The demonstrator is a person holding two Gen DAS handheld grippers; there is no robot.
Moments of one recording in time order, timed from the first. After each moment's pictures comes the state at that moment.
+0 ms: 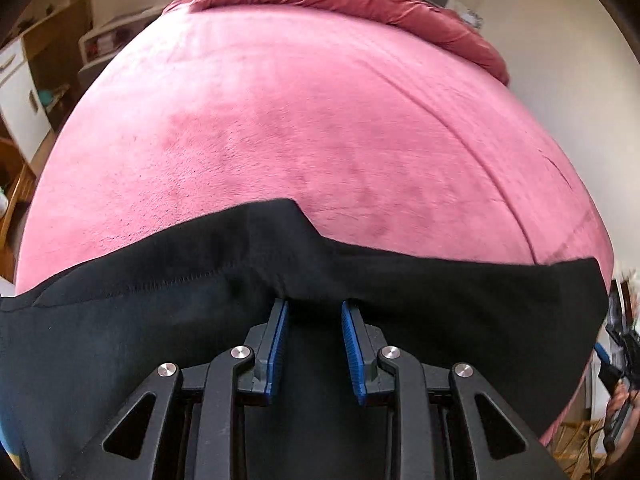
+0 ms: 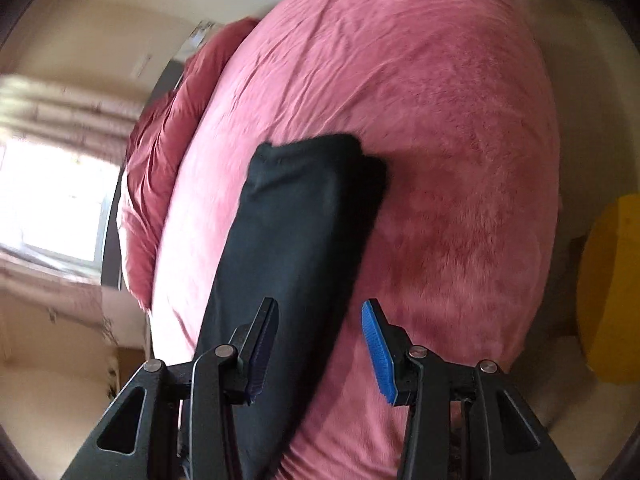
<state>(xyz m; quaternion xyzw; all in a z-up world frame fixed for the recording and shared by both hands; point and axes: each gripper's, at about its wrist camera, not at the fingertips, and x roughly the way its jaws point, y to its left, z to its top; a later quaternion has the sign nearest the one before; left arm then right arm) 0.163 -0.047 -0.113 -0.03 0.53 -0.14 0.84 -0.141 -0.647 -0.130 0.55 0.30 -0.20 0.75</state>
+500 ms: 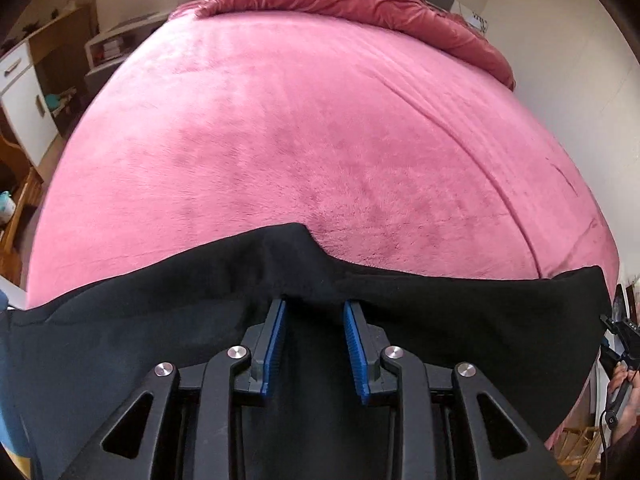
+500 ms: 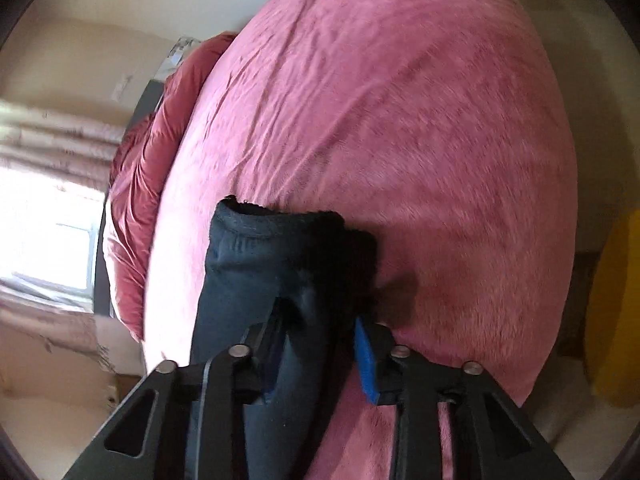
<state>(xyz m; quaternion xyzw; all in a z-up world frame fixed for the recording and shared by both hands) 0.166 -0.034 -0.098 -0.02 0.52 -0.13 0.85 -0.094 -0.684 -0.144 0.55 0.30 -0.23 0.75</state>
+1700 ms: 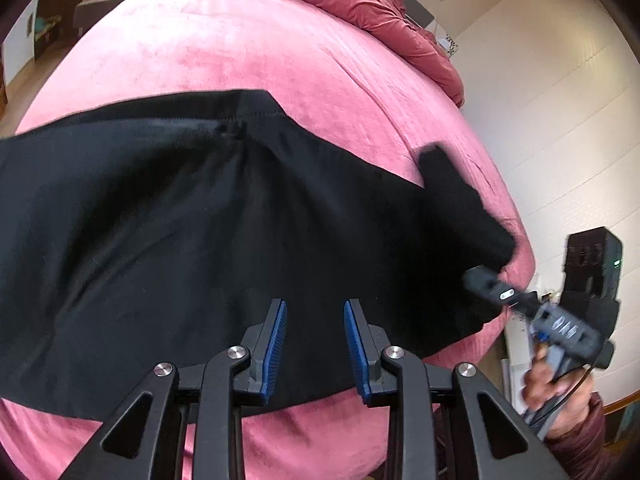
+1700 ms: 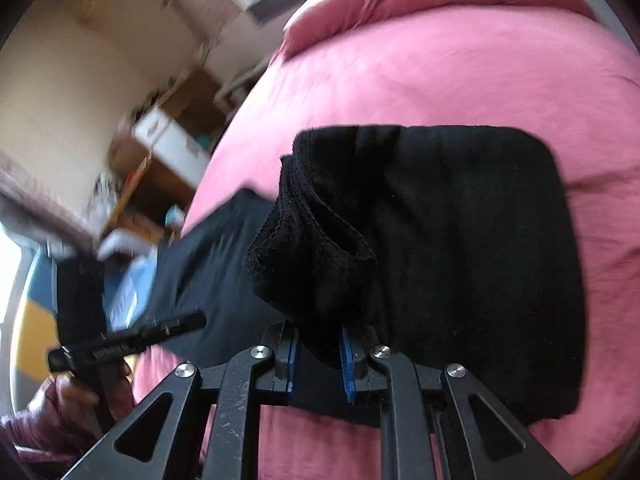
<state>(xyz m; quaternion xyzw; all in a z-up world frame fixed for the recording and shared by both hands) 0.043 0.007 -0.097 -0.17 0.54 -0.23 0.79 0.030 -0.323 -0.074 0.17 0.49 0.17 0.83</state>
